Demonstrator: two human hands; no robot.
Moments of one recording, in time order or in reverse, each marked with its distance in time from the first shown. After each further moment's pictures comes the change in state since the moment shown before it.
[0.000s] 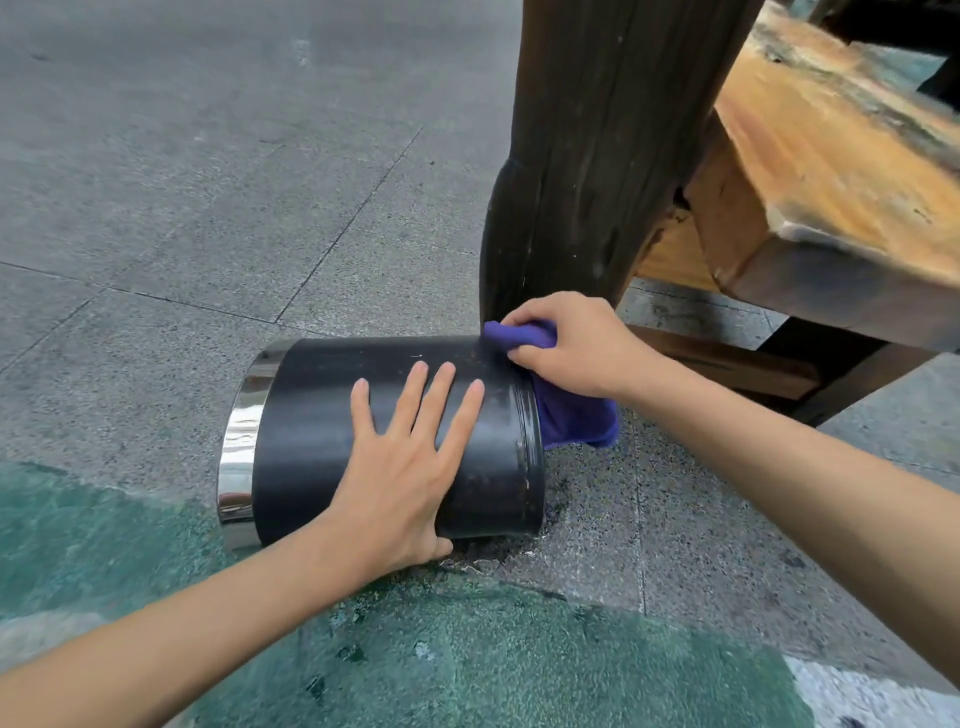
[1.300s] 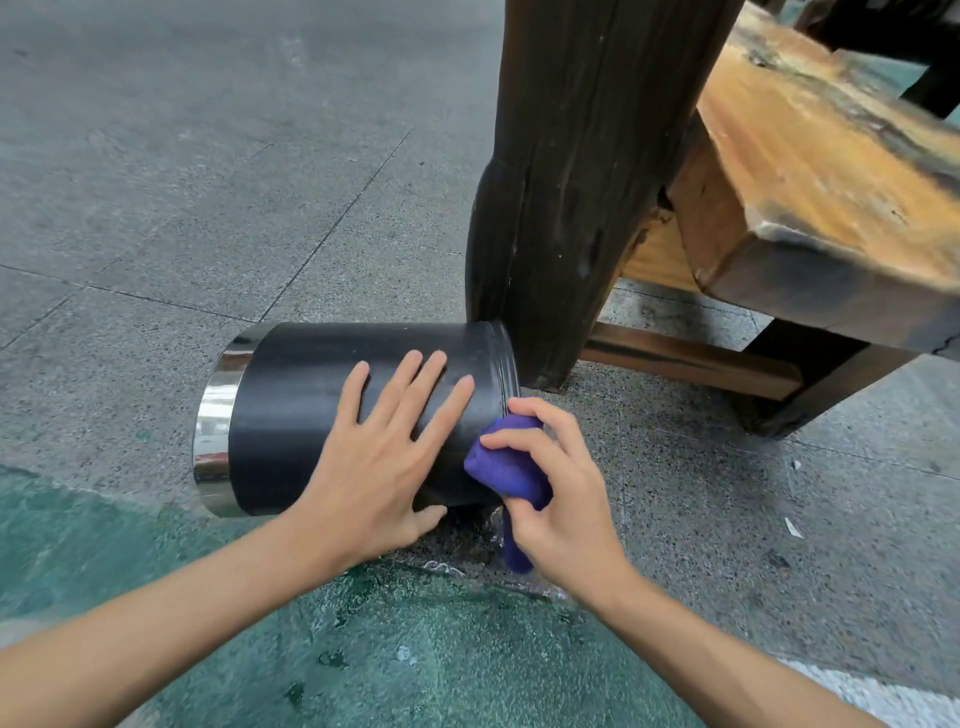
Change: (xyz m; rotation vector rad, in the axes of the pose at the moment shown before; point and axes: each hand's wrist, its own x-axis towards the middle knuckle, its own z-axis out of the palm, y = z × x) left_hand 0.004 -0.008 -0.003 -0.029 0.197 0.073; right_hand -0.109 0.010 0.100 0.421 0.445 -0.159
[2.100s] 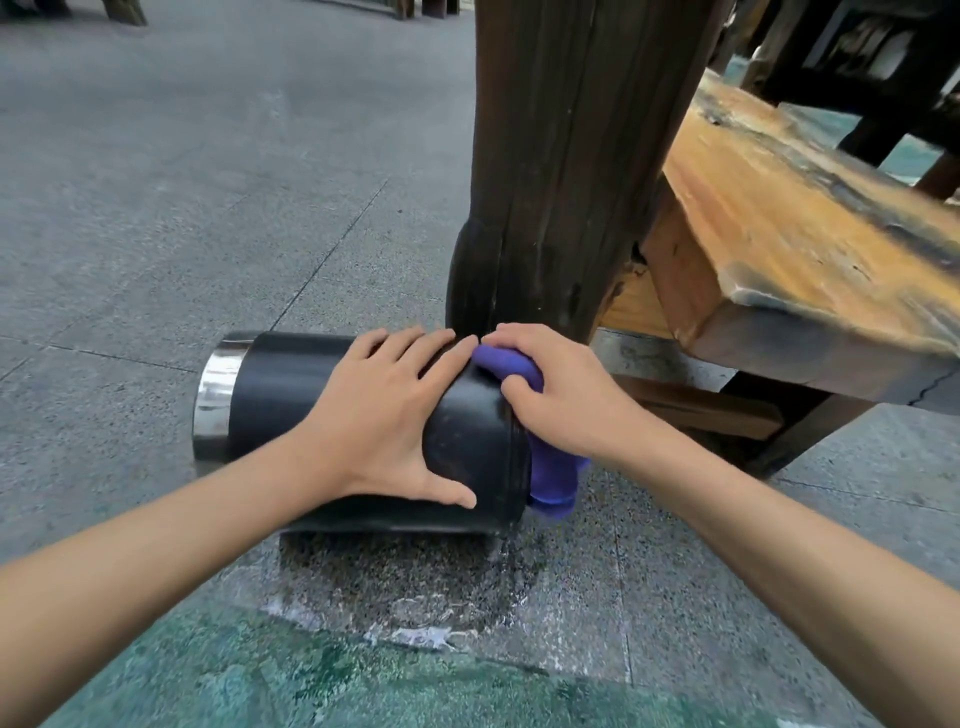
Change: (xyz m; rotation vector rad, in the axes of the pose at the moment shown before) left_hand 0.088 -0.043 -0.037 -0.056 0.130 0.101; right_hand 0.141 -0.022 -0.050 -0.320 -0.286 0.025
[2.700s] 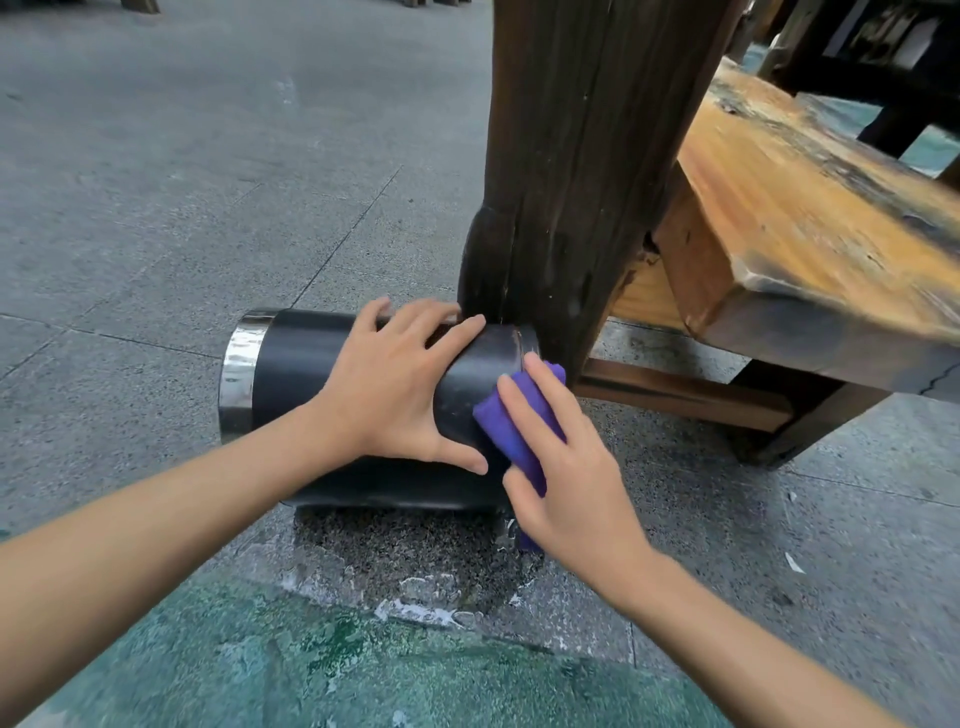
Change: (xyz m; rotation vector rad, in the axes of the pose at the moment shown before) left_hand 0.005 -0.007 0.004 -0.021 0.054 -0.069; right_hand -0.082 0.003 0.057 -0.148 0.176 -0.051
